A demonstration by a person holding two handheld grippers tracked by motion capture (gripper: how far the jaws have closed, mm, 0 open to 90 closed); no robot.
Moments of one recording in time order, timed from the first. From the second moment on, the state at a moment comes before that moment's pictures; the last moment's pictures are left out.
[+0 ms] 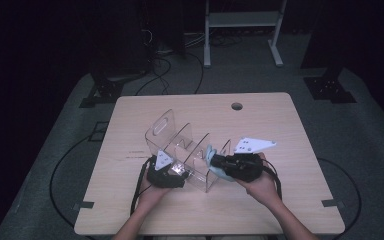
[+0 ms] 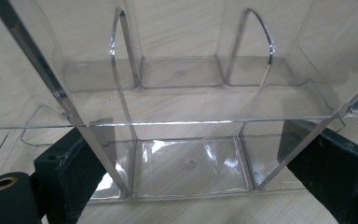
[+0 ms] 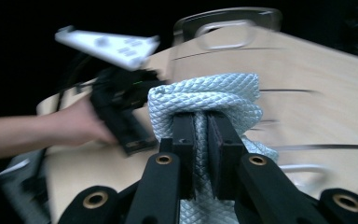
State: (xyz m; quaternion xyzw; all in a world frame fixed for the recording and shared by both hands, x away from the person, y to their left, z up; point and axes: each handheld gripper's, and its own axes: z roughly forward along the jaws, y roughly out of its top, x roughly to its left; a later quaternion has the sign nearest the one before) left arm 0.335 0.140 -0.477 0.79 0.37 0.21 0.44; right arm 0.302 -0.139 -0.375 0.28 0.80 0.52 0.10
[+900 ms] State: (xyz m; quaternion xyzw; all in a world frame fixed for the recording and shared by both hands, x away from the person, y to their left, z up) left arm 0.335 0.140 -0.477 0.79 0.37 0.21 0.44; right arm 0.387 -0.202 -0.476 0.48 0.76 0.44 0.03
